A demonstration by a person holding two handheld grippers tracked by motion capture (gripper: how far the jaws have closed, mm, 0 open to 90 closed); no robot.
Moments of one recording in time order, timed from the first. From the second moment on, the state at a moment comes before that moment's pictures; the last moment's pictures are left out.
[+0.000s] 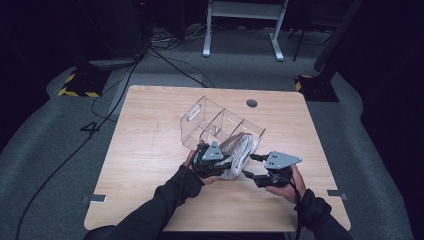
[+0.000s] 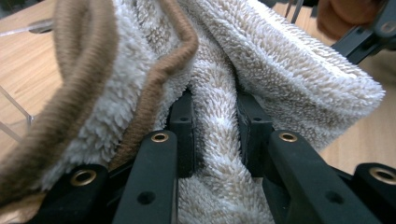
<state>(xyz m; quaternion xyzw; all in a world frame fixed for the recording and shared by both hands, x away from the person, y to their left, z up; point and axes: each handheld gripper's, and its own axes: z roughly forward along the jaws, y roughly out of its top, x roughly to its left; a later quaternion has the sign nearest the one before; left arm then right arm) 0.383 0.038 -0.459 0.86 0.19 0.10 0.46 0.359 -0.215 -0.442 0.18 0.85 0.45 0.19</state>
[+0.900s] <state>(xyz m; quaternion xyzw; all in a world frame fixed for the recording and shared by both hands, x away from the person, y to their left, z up) 0.392 0.047 -0.427 0.84 0.17 0.15 0.49 0.354 -0.195 -0.437 0.16 0.85 0.47 0.19</state>
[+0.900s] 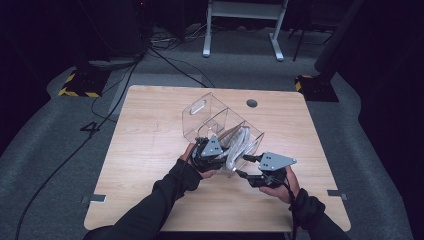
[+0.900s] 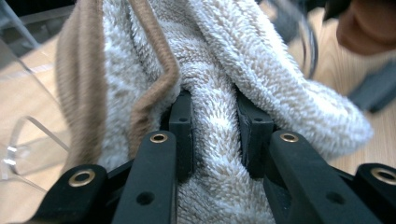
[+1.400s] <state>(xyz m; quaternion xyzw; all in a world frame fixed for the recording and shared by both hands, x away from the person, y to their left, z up) 0.402 0.043 -0.458 0.86 0.18 0.10 0.46 0.355 -0.192 -0.438 0.15 0.85 0.48 0.18</state>
